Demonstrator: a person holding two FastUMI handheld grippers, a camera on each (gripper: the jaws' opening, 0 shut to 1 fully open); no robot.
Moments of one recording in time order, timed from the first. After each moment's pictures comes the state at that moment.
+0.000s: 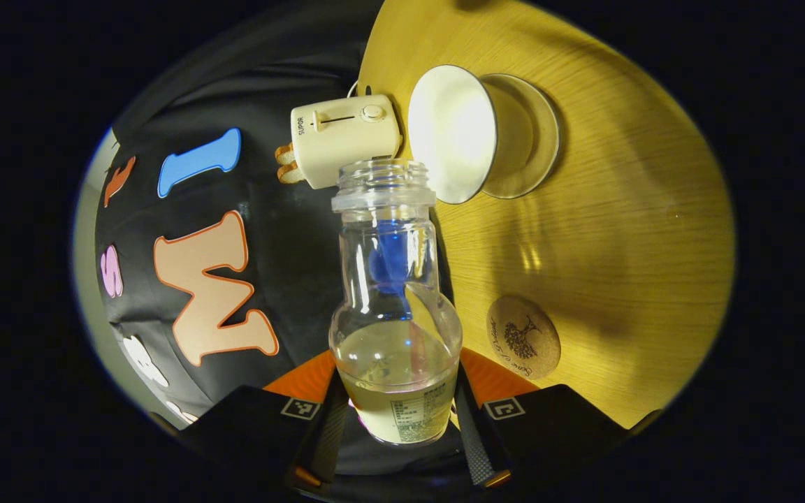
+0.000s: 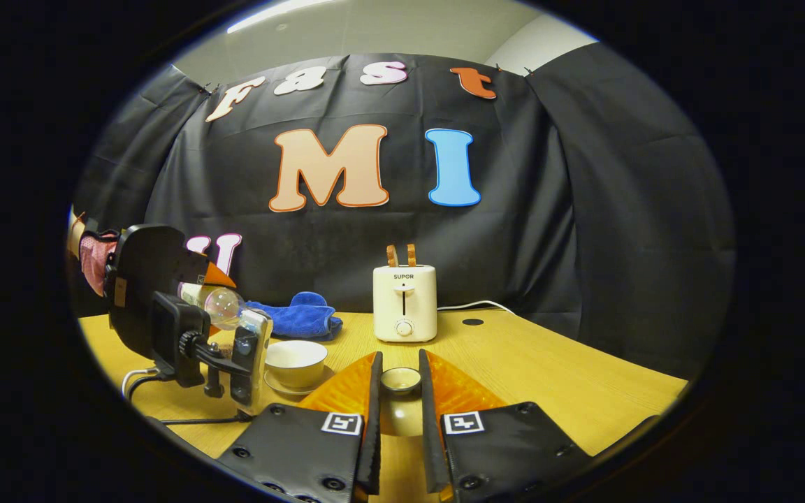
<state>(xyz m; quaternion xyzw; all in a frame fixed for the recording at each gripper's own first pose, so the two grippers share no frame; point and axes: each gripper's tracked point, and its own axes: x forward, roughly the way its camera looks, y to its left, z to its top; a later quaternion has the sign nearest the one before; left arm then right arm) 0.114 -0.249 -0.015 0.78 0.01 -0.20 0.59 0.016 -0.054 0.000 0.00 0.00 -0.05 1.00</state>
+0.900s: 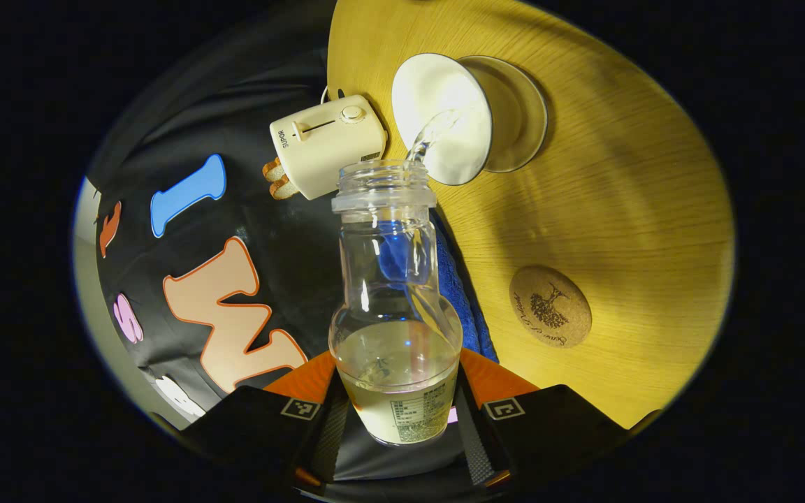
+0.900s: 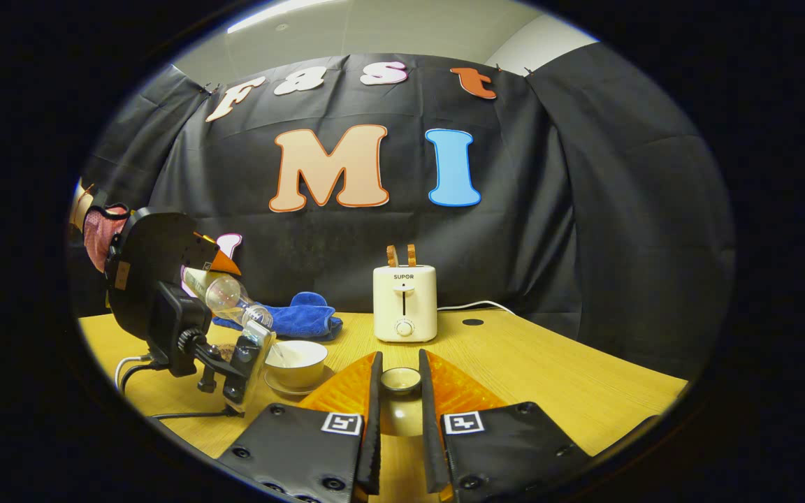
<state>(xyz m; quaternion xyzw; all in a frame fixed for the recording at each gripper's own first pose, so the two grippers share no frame) 0.122 -0.252 0.013 0.84 -0.01 -0.18 0.51 0.016 -0.054 0.001 0.00 0.00 -0.05 1.00</state>
